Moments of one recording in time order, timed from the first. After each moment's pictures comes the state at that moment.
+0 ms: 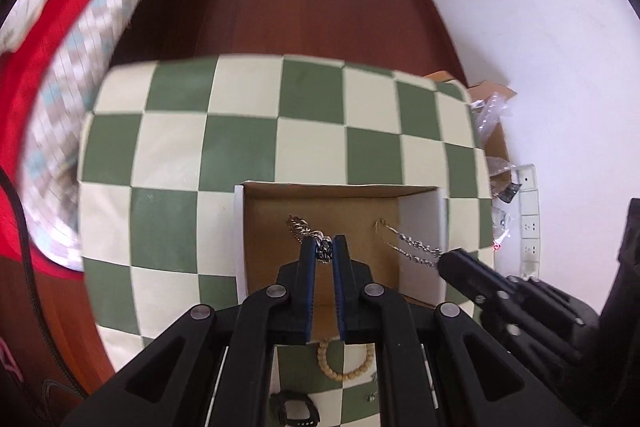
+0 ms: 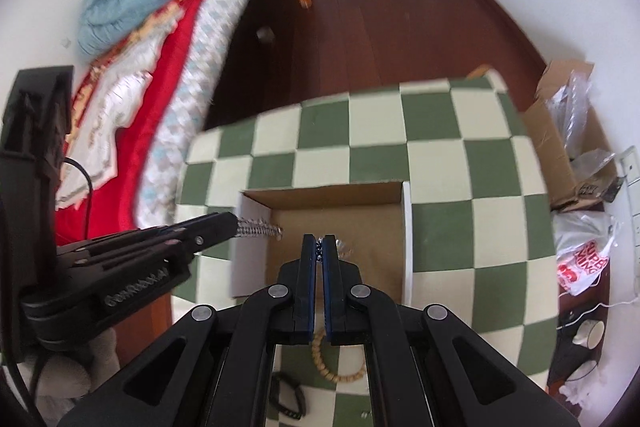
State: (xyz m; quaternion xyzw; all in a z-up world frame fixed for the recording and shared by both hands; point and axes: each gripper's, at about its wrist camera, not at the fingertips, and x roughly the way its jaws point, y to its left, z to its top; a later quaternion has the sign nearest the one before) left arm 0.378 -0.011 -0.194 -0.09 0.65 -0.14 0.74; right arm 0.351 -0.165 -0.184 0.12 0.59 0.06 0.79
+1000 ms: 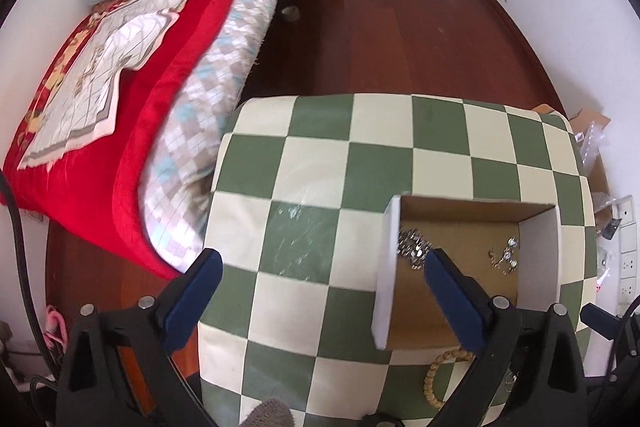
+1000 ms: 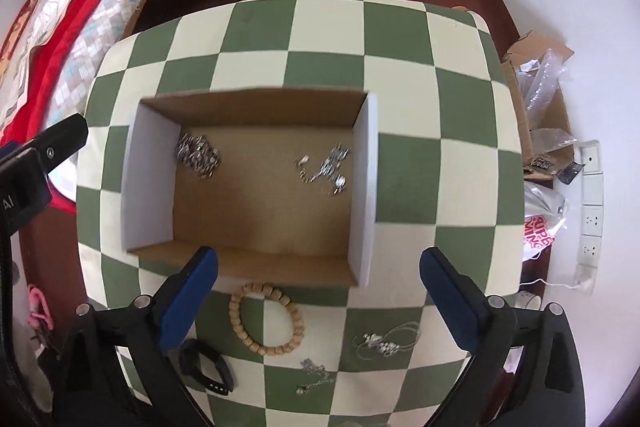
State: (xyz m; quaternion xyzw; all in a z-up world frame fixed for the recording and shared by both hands) left arm 0.337 0.029 -0.173 0.02 0.57 0.05 0.82; right arm 0.334 -0.156 -0.236 0.01 0.68 -0.01 0.73
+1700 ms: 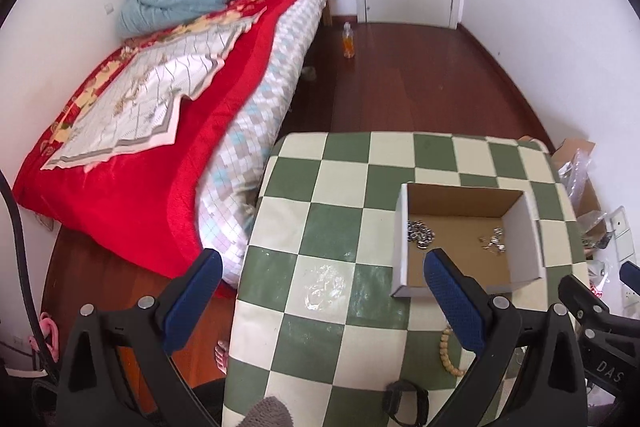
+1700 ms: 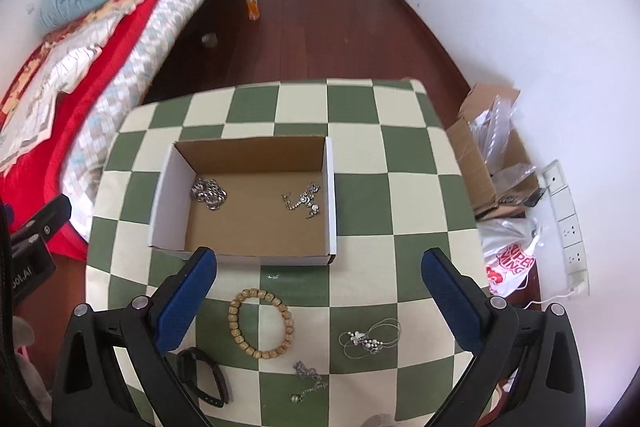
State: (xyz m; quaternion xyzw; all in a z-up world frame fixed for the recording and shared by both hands) left arm 0.230 0.045 -0.114 0.03 0.45 0.06 0.89; right arm 0.253 -0.158 -0.157 0.01 0.53 -0.05 0.85
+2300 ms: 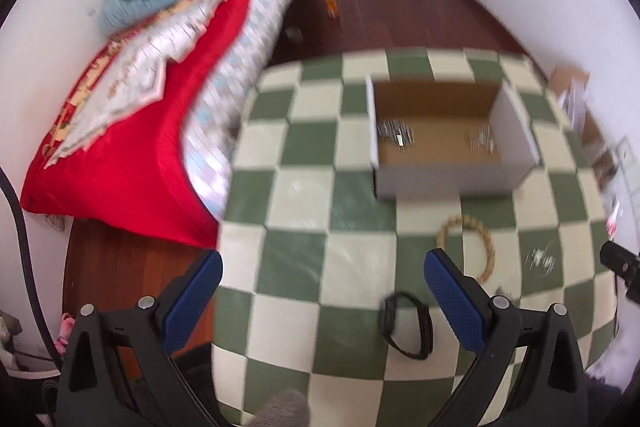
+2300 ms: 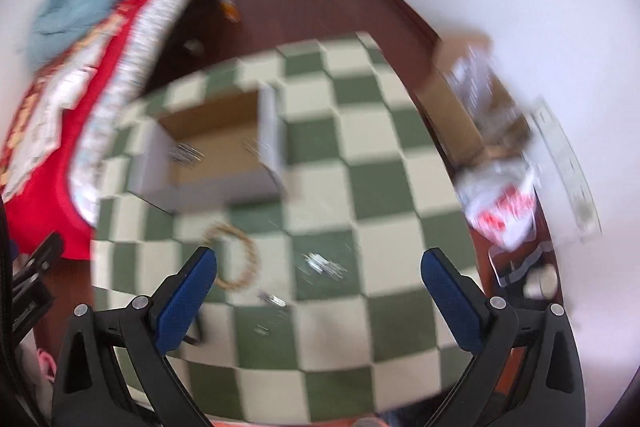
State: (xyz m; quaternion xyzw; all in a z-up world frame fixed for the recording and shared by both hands) left arm 0.177 0.001 -0.179 0.09 0.53 0.05 0.84; right arm 0.169 -0.247 -0.190 0.10 0.57 -0.09 0.81
